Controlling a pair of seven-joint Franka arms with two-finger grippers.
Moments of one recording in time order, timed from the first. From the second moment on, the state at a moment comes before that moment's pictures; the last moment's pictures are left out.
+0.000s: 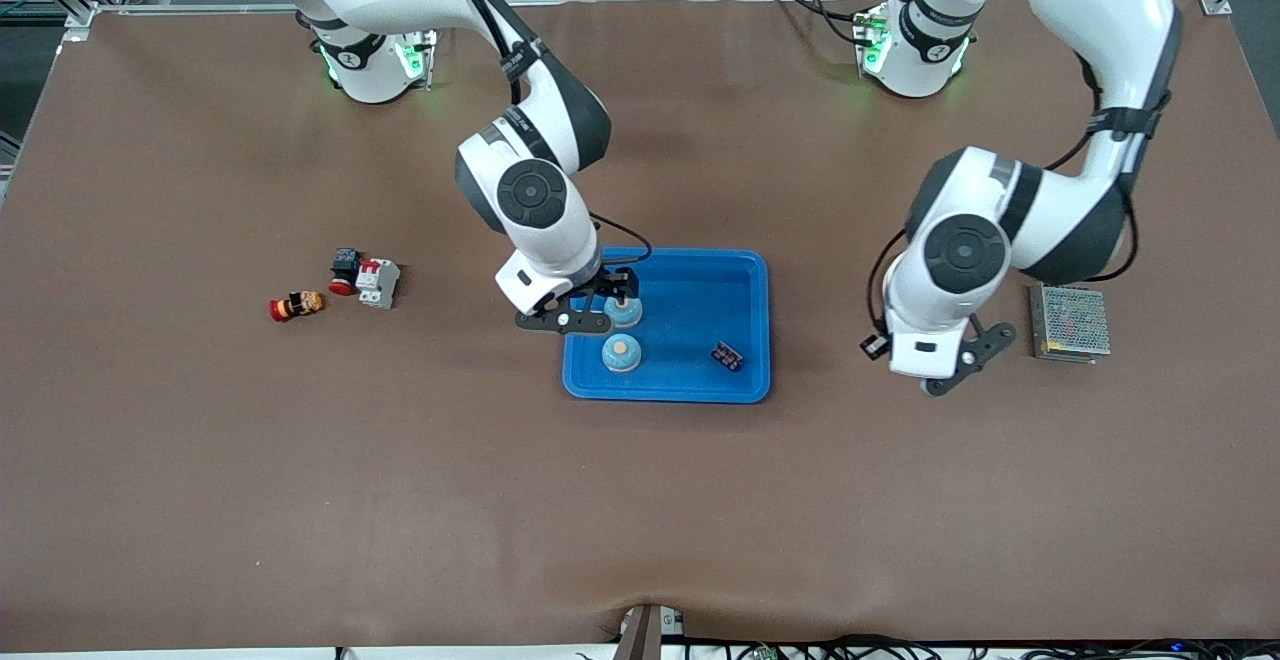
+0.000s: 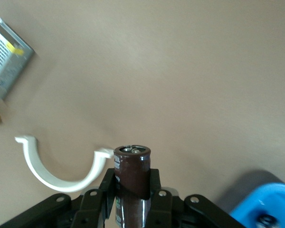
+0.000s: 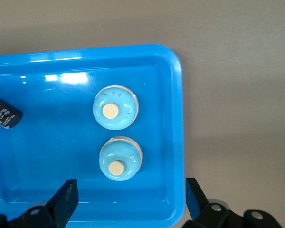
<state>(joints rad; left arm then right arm) -0.04 0.41 -0.31 -1.73 0.29 1.98 -1.05 0.68 0.58 0.01 -1.58 0.10 2.18 0.71</state>
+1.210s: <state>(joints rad) 0.26 0.39 -0.30 -2.02 0.29 2.23 -0.65 0.74 0.68 0.01 -1.58 0.06 2.29 0.76</state>
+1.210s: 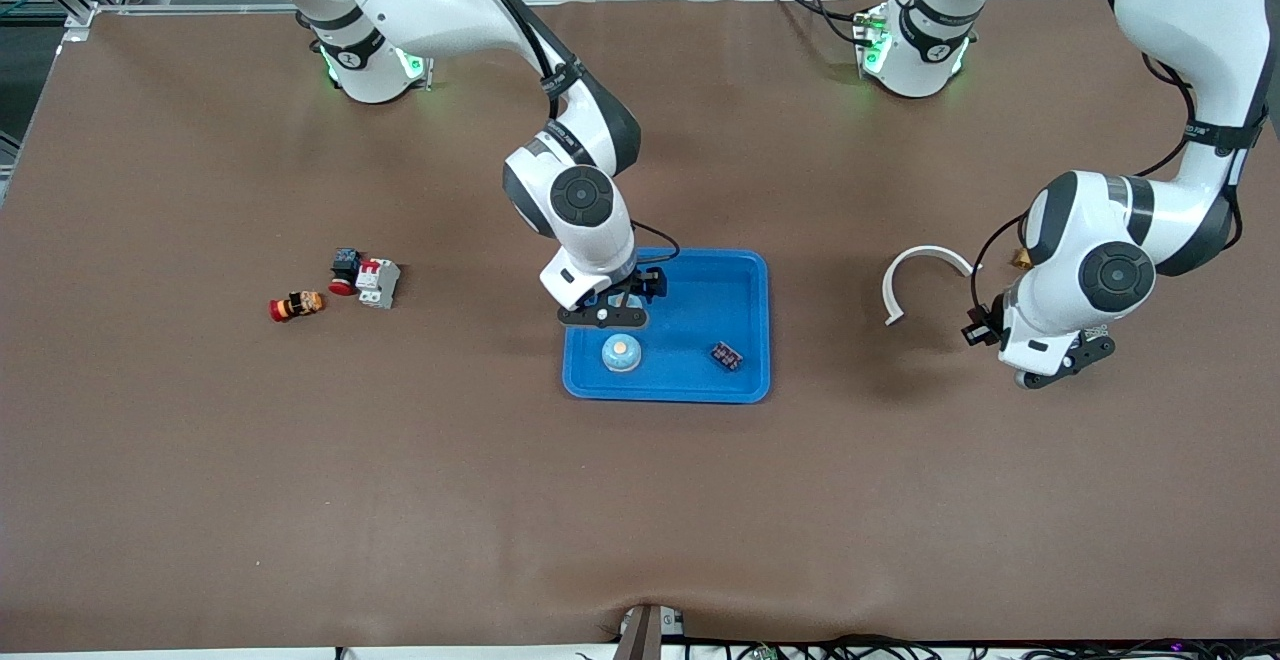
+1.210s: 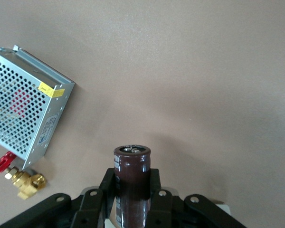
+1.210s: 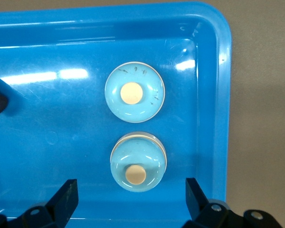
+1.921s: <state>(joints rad) 0.32 0.41 -0.30 -2.12 0.29 2.37 -0.59 0.76 0.71 0.01 -1.59 0.04 2.33 0.76</state>
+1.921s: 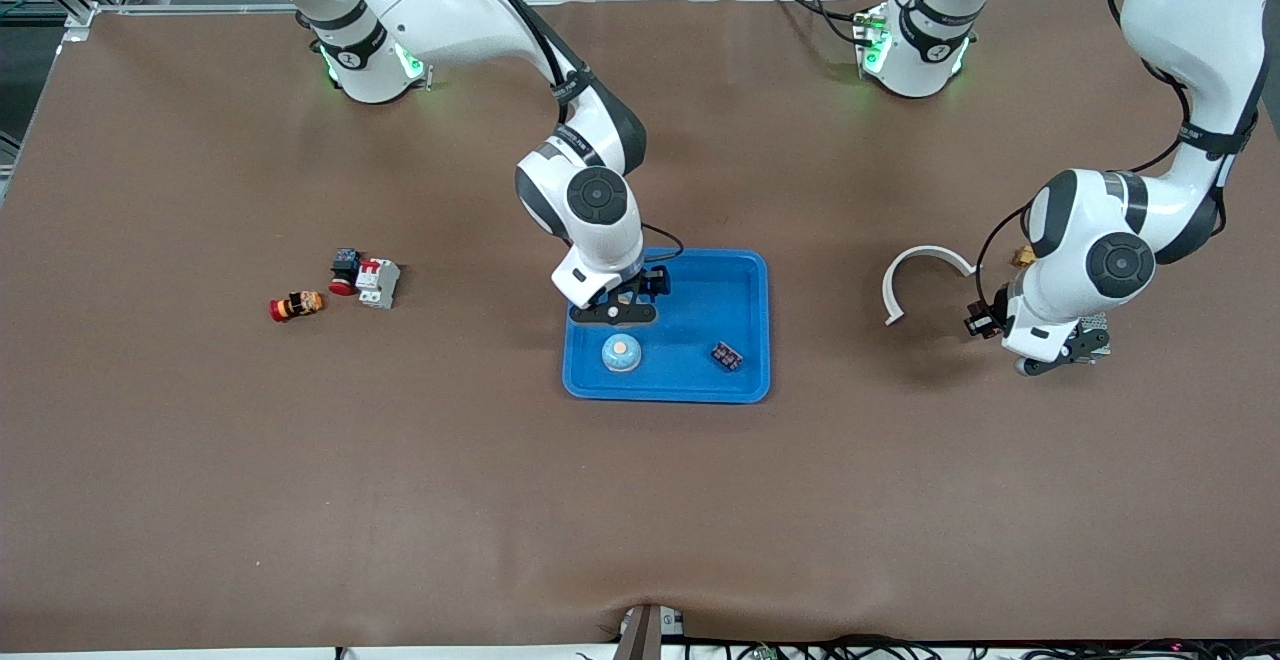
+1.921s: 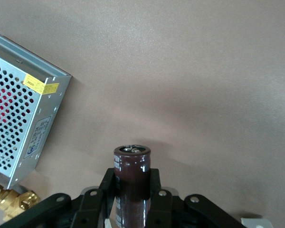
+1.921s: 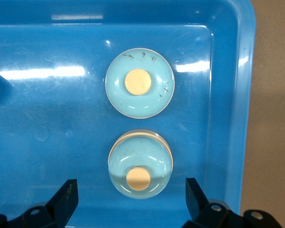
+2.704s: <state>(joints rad) 0.32 0.43 -0.30 -2.14 0.29 2.41 -0.63 0.76 0.74 0.01 -1.59 -0.01 2.36 0.76</state>
